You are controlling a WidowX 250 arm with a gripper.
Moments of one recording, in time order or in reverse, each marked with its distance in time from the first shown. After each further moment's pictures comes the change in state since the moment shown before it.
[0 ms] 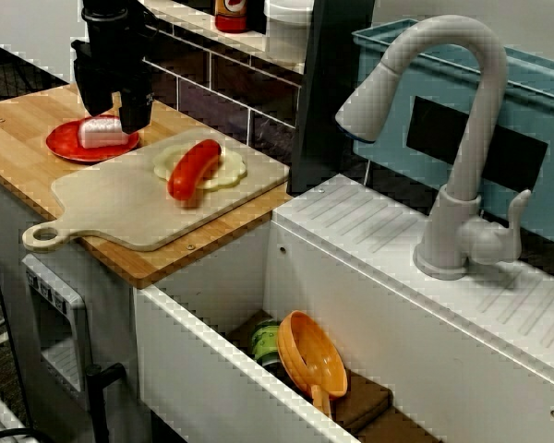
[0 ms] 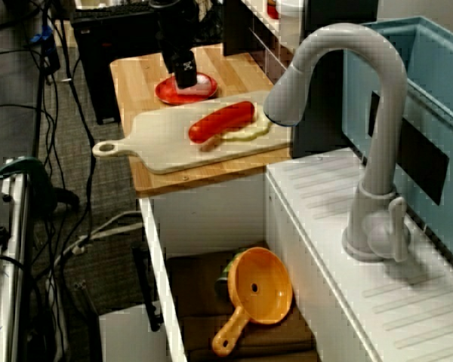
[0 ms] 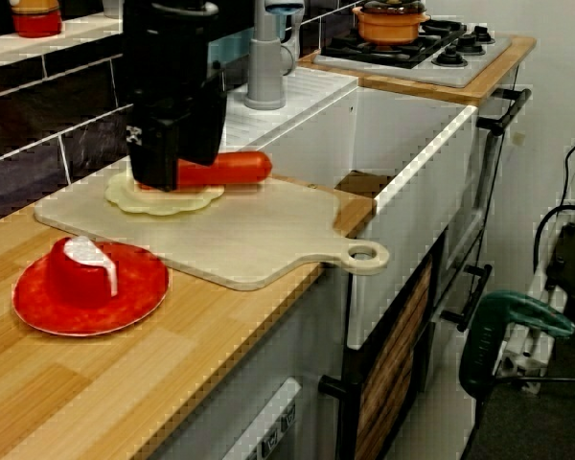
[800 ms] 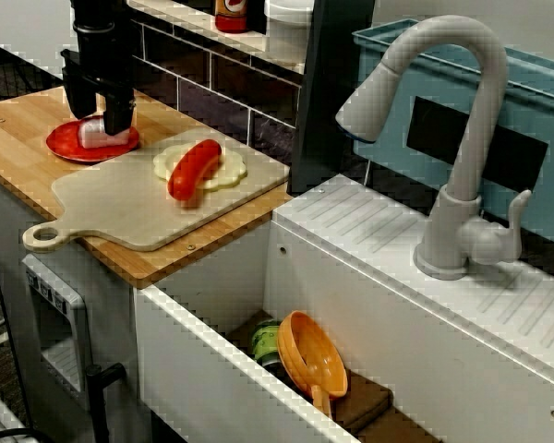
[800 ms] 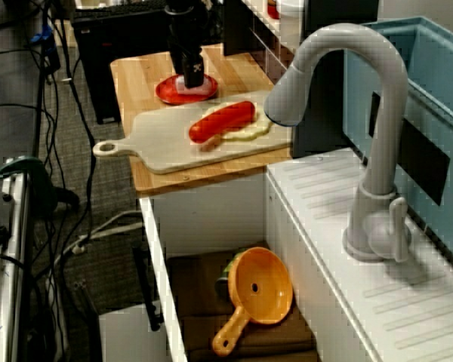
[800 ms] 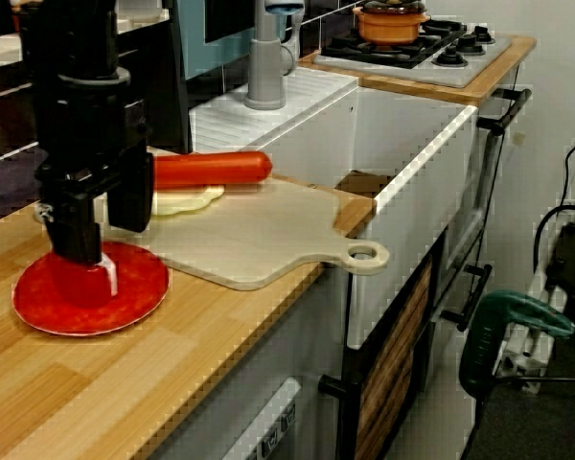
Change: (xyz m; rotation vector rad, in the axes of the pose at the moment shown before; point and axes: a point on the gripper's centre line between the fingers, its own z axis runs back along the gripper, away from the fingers) arm 0.021 0.052 -0.037 0.028 0.058 0.007
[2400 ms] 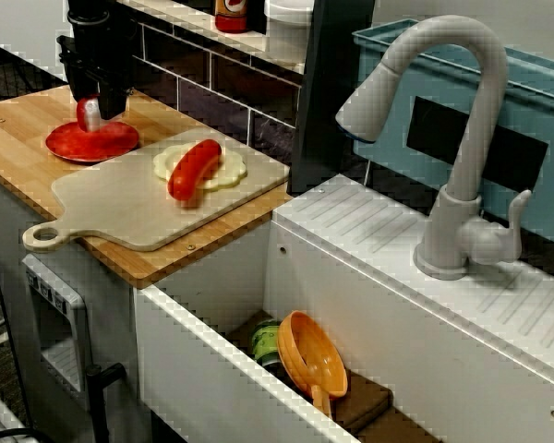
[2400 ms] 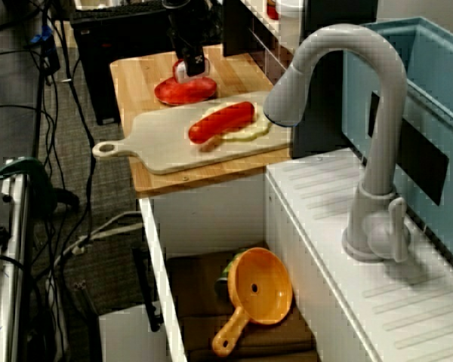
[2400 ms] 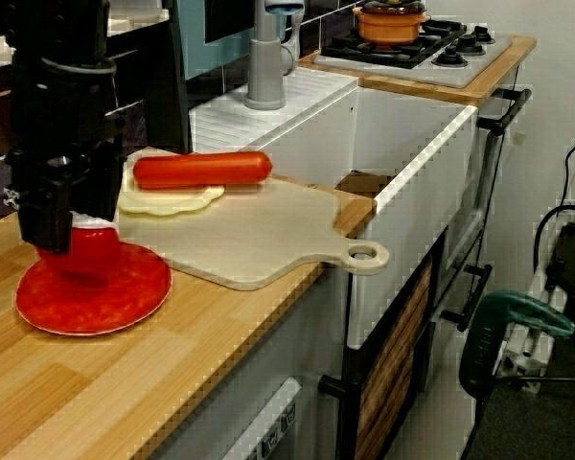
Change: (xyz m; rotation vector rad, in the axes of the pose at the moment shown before) arm 0.011 0.020 0.008 0.060 -0.101 0.023
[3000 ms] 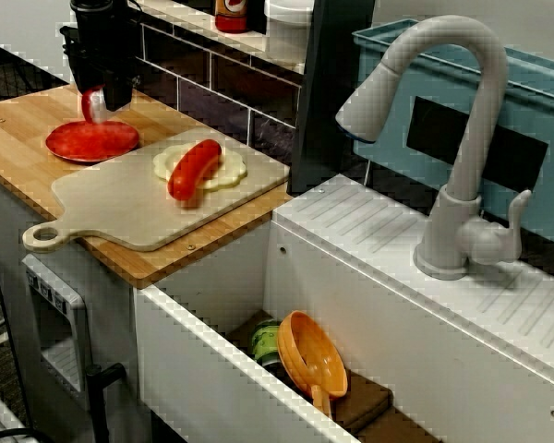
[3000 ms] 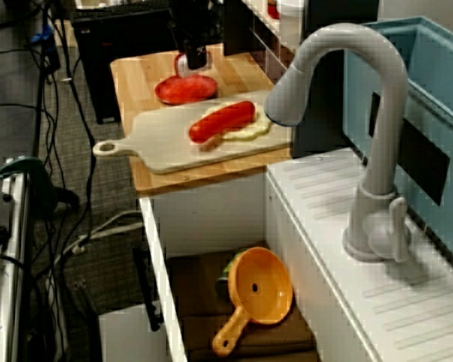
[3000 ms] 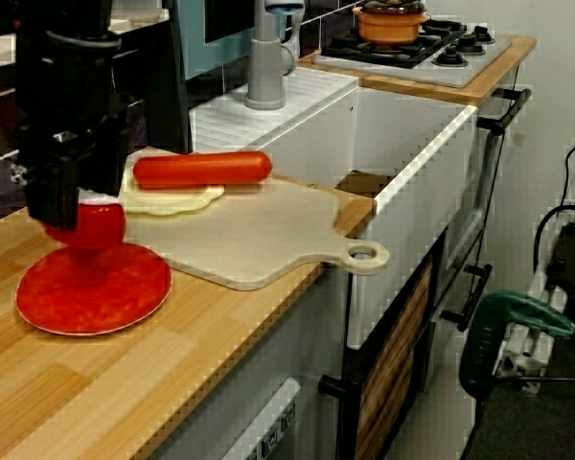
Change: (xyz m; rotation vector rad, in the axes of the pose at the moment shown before) arm 0.002 -0.005 0.012 -0.030 -0.002 0.021
